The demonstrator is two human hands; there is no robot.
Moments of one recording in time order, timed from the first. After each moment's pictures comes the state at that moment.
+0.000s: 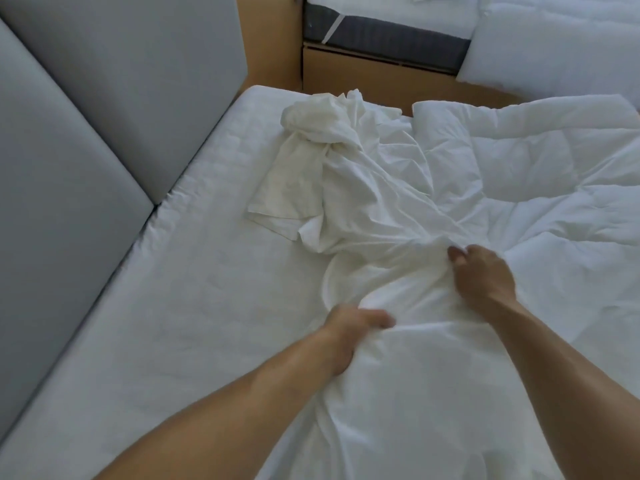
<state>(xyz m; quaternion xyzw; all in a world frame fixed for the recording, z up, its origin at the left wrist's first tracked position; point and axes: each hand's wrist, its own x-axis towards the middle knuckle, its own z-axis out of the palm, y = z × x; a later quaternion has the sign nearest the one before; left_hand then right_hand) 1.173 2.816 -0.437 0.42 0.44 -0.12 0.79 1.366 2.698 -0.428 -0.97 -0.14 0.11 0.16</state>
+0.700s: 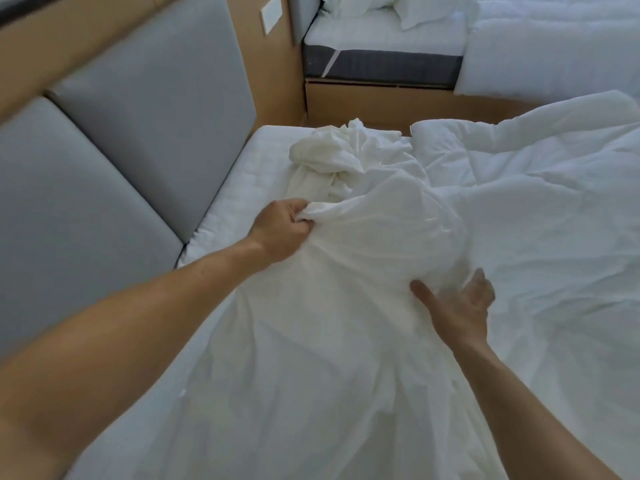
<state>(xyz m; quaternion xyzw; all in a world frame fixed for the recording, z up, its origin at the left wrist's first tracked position) 1.181 2.986 -0.331 0.84 0.28 0.09 0.46 1.288 2.711 -0.422 -0.91 -0.01 0.19 0.37</state>
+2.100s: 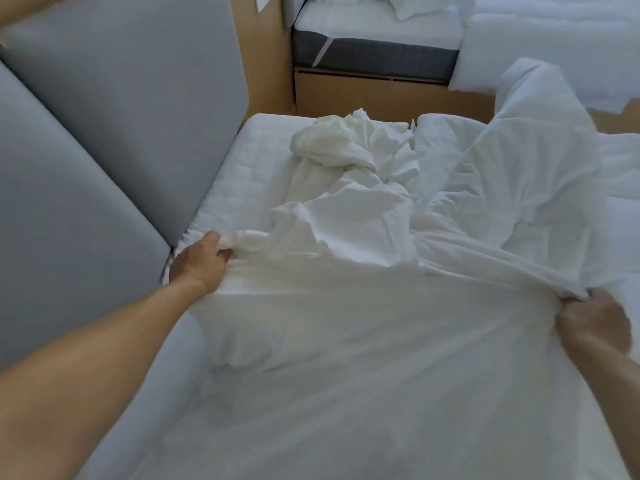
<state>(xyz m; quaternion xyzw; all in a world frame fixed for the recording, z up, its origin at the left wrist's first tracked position) 1.105 3.164 -0.479 0.89 0.44 -0.01 0.16 1.369 2.668 -0.465 -0.96 0.17 0.04 0.22</state>
